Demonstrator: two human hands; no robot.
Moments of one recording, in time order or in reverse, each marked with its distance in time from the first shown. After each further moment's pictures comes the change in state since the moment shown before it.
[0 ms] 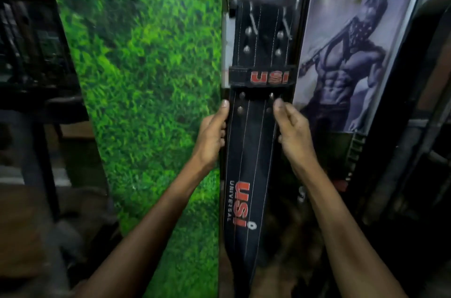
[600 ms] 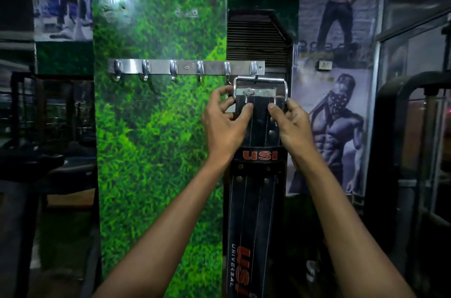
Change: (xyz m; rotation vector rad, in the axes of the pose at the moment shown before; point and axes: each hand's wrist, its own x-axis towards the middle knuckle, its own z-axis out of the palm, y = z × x) left_hand 0.082 0.123 0.036 0.207 0.320 0.691; right_hand 0.088 -0.116 0.008 -0.030 0.063 -0.295
